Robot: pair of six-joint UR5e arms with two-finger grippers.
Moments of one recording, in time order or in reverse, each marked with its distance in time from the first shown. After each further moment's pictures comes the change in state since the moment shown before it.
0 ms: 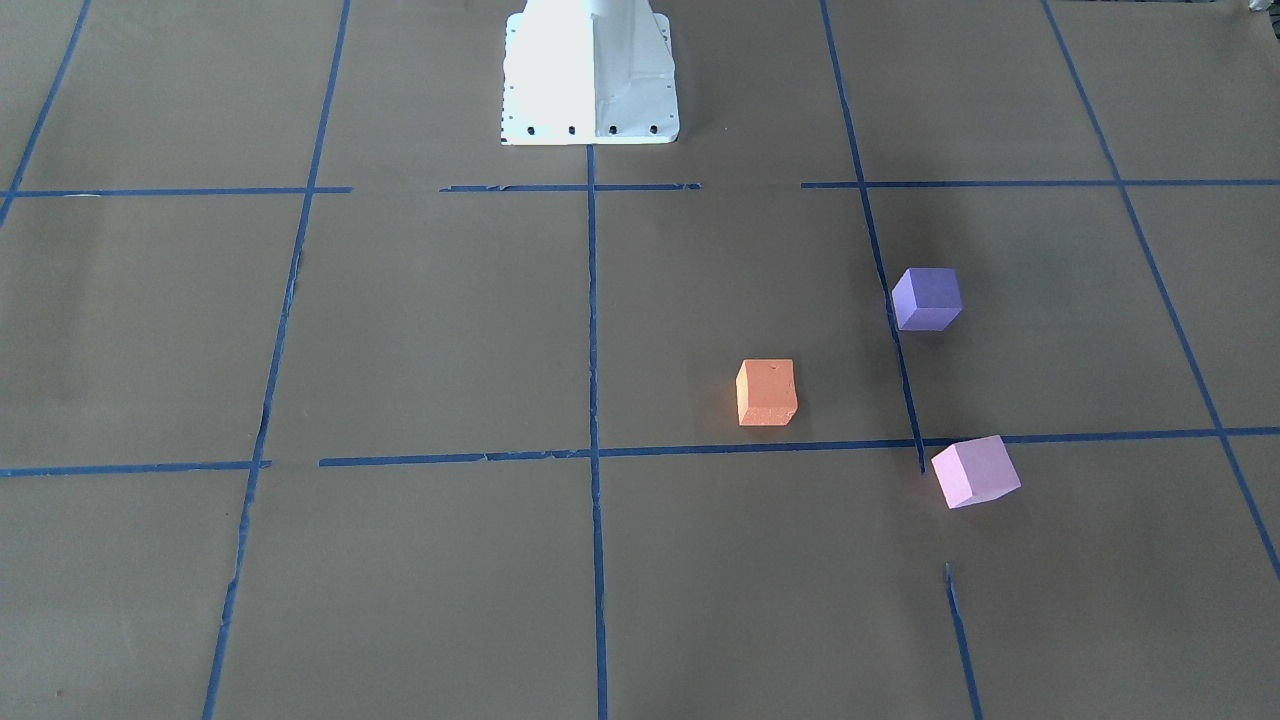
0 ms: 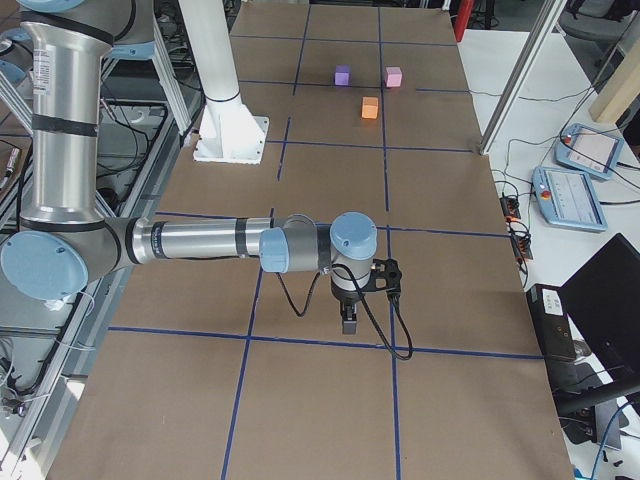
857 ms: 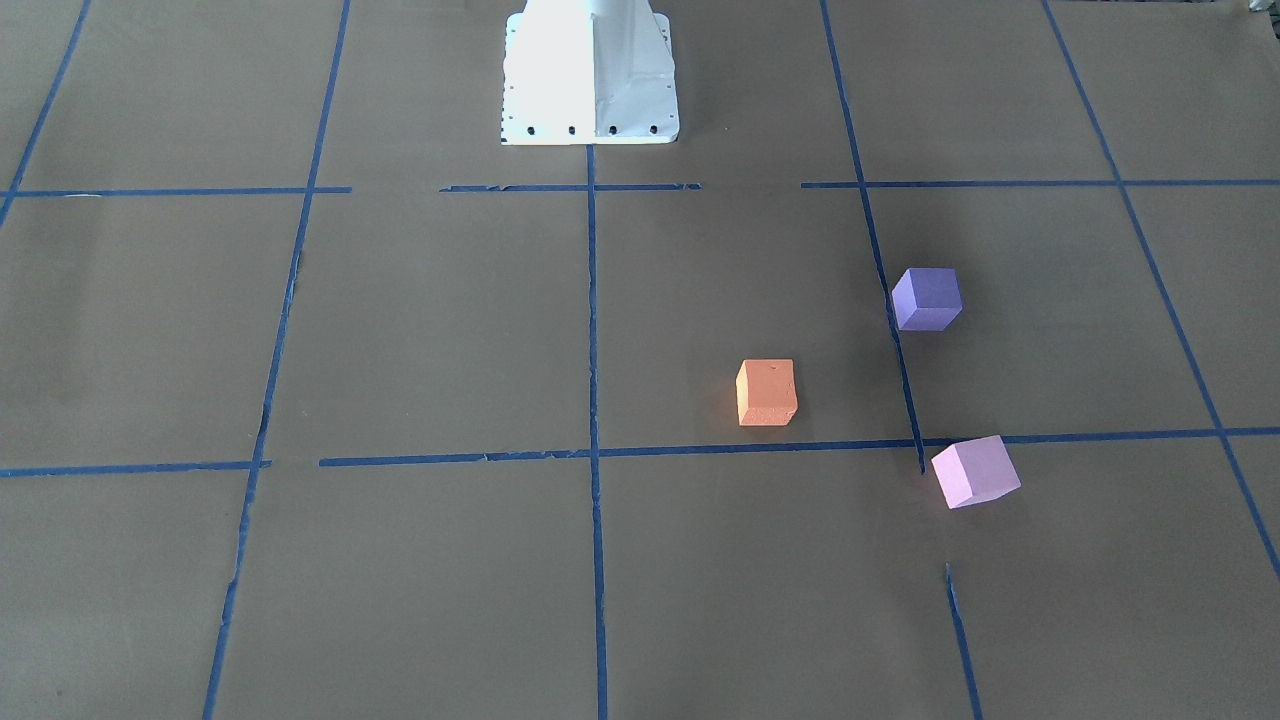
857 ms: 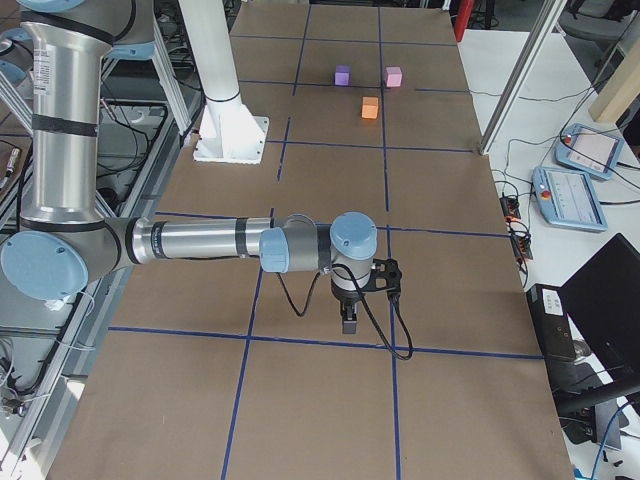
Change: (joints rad) left arm 0.048 -0.081 0.047 -0.023 -0.003 -0.013; right arm 0.000 0.000 0.000 0.000 0.001 0.000
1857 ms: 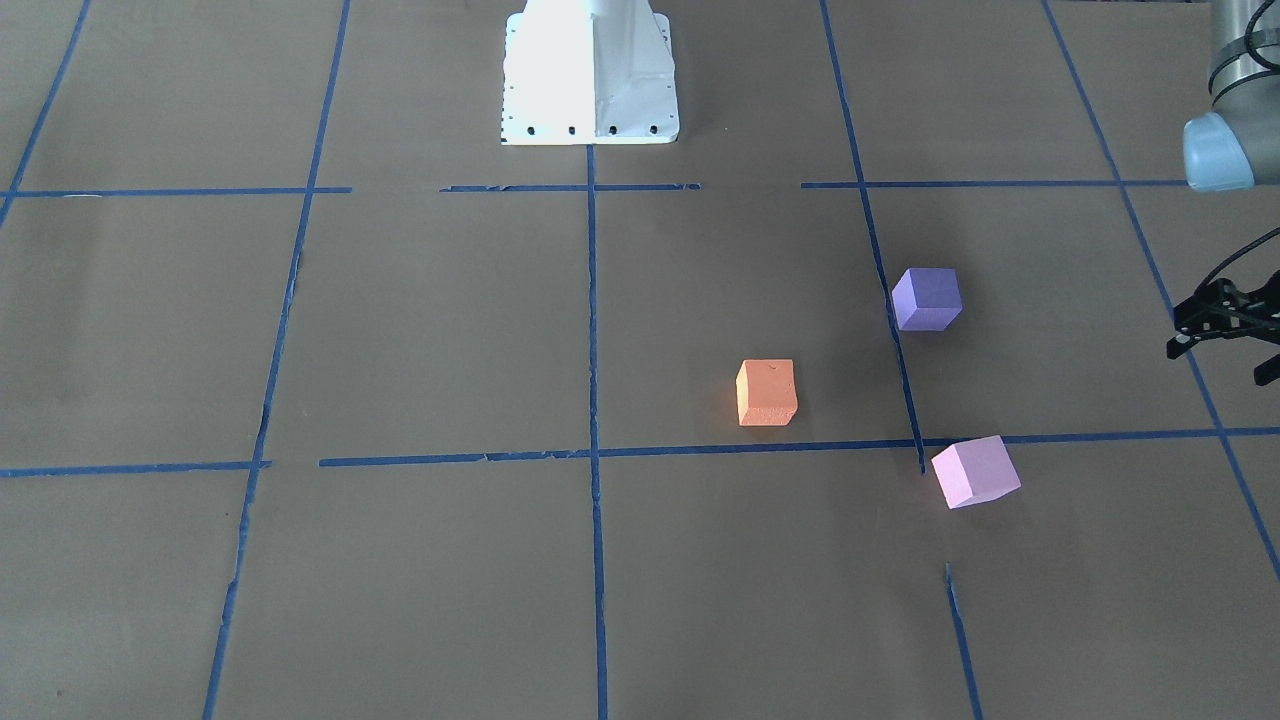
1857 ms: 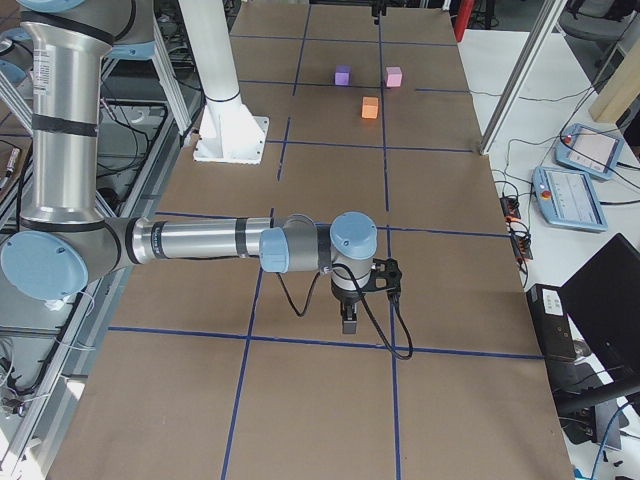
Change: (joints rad) left arm 0.215 -0.090 0.012 -0.006 0.002 -0.246; right arm 0.000 0.000 0.000 0.000 0.000 0.000
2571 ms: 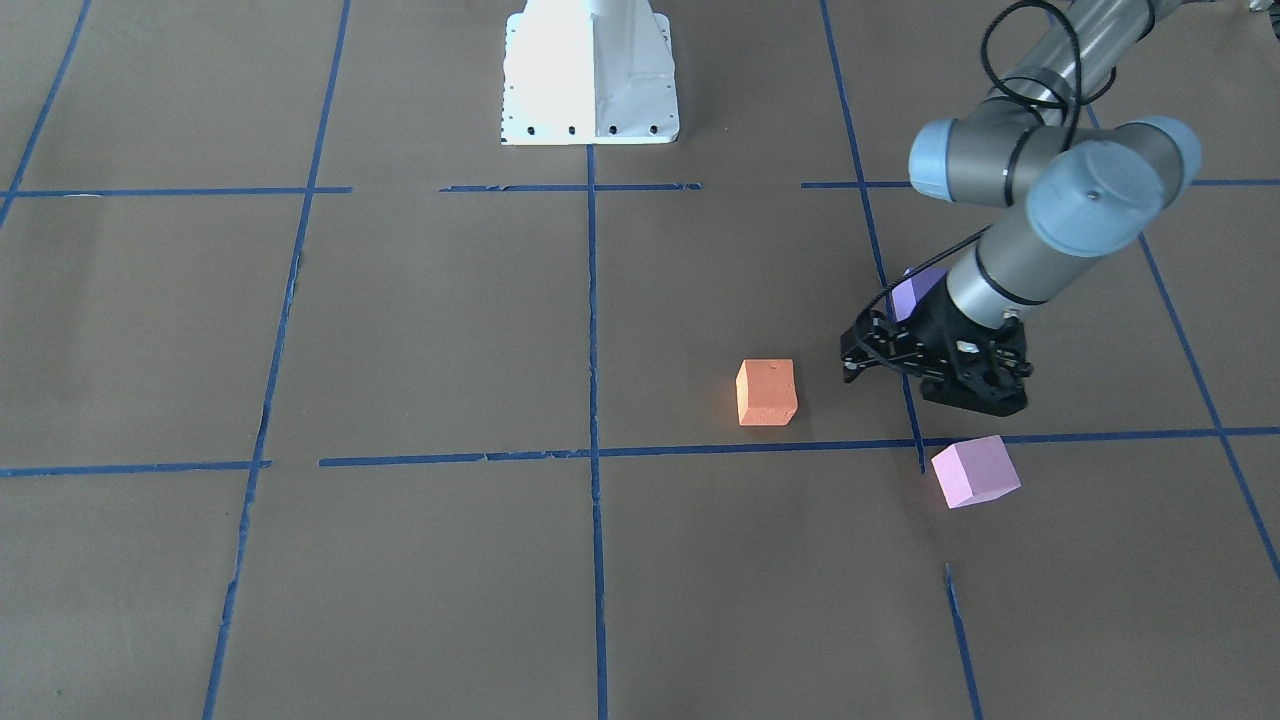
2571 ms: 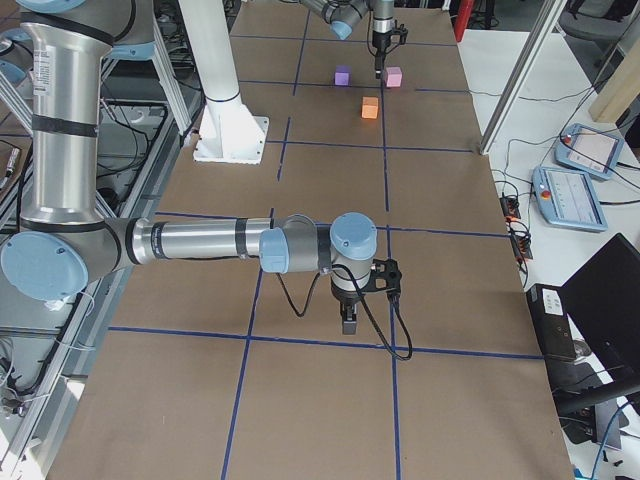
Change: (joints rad) left arm 0.396 -0.329 -0.011 0.000 0.162 -0.637; right arm 0.000 0.000 0.000 0.000 0.000 0.000
